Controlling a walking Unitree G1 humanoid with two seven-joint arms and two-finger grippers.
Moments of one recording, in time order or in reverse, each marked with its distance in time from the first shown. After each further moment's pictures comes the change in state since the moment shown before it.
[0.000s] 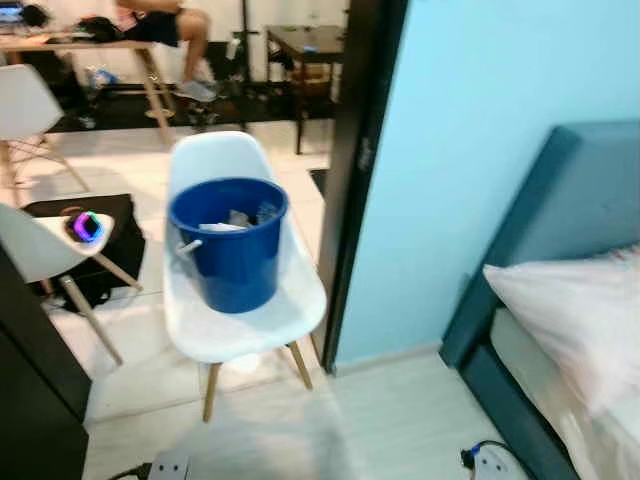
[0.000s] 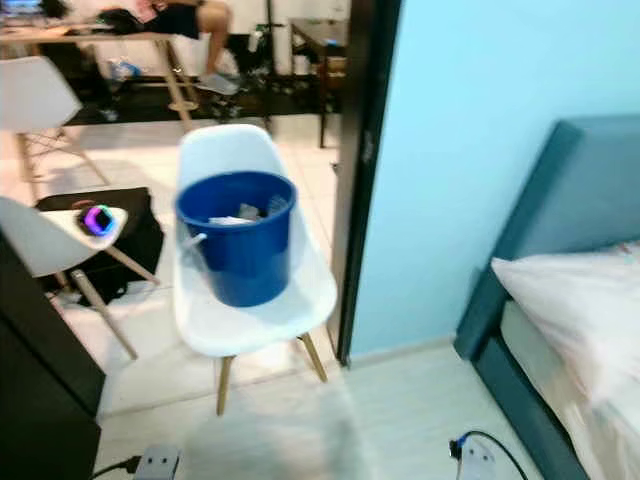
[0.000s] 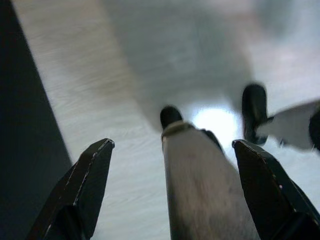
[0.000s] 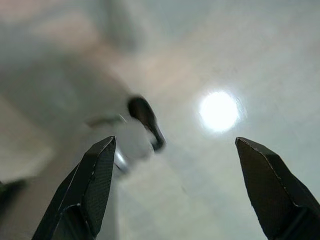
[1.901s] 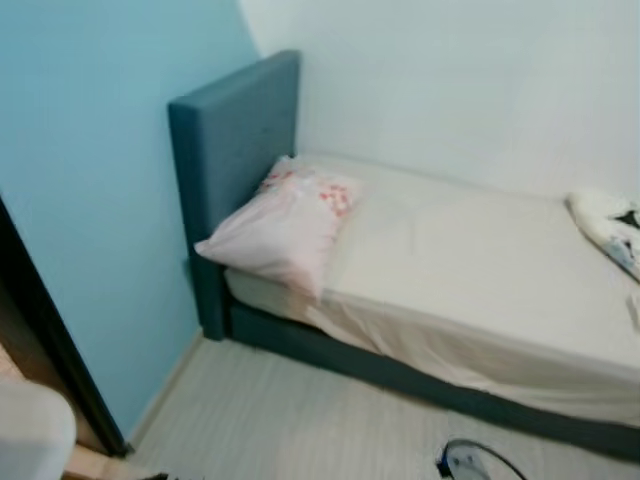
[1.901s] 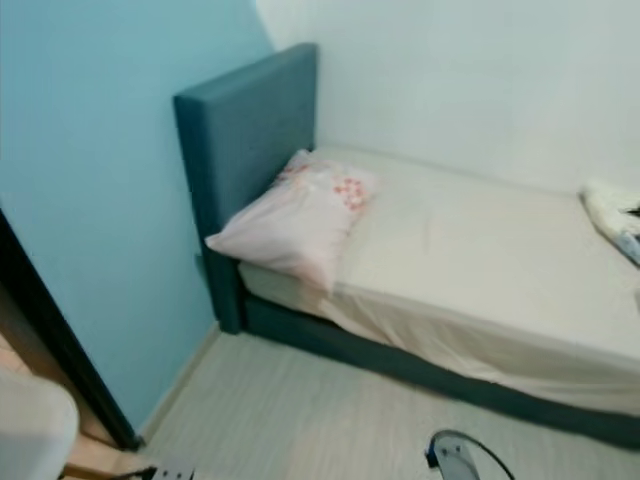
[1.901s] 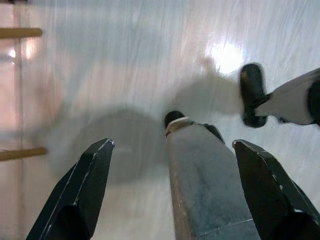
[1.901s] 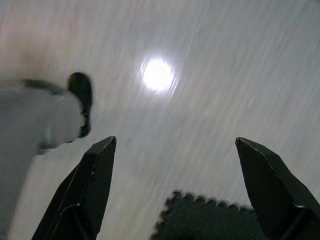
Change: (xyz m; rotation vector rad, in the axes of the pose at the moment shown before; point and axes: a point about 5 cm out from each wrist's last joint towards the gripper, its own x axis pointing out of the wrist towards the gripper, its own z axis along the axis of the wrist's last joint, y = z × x) left arm 0.000 -0.014 -0.003 0.101 0.020 -0.087; right arm -0.002 -0.010 0.017 -0.513 -0.014 -0.082
